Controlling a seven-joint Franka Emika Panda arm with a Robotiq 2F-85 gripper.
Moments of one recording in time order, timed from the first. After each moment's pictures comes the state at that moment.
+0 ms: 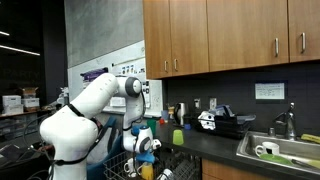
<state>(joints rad) 0.12 0.80 0.01 -2.20 -0.03 3.31 -0.05</state>
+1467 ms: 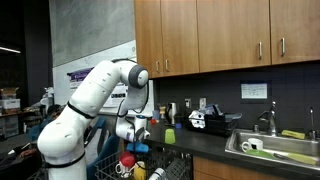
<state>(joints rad) -0.52 0.61 0.65 -2.47 -0.29 3.13 -0.37</state>
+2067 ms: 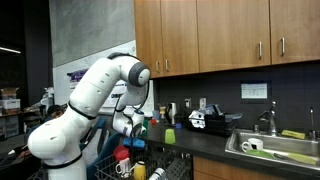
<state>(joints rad) -0.77 0.60 0.92 -2.54 -0.29 3.07 -0.42</state>
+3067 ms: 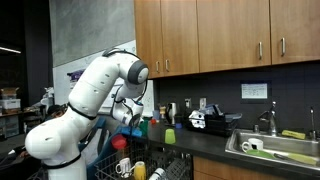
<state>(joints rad) -0.86 0.59 1.14 -2.46 -0.16 2.92 -0.41</state>
